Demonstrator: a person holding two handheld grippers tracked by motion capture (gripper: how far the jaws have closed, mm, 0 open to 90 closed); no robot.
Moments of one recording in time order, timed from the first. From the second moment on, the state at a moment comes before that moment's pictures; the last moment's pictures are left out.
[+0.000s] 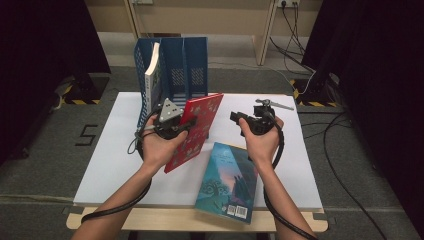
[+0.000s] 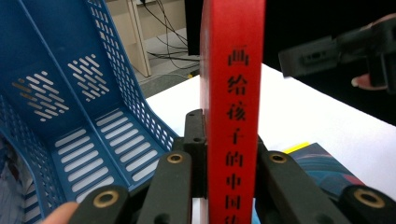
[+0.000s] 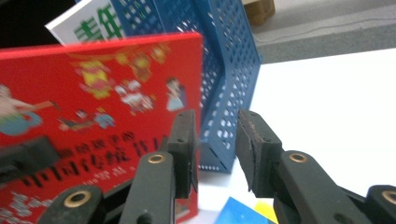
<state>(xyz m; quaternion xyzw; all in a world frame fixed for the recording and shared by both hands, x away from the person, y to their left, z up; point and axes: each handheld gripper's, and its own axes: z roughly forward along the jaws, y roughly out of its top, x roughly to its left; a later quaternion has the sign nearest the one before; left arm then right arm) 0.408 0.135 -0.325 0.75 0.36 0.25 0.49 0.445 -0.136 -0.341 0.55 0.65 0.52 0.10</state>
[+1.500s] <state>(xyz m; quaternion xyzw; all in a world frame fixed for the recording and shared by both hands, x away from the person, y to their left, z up) 0.403 0.161 -0.284 0.72 0.36 0.27 0.53 0.436 -0.145 -0.372 0.57 0.65 0.49 0.11</state>
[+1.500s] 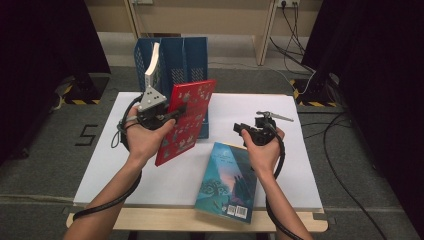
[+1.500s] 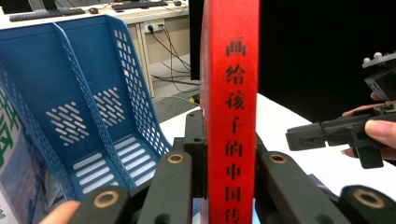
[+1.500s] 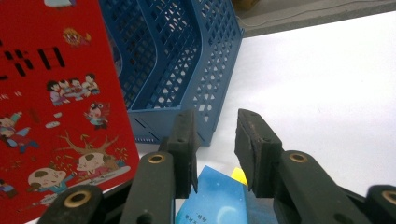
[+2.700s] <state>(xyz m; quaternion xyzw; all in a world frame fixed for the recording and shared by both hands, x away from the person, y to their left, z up) 0.417 0.185 -0.253 0.67 0.38 0.31 0.55 0.435 -0.145 -0.381 0.57 0.65 0.48 0.10</state>
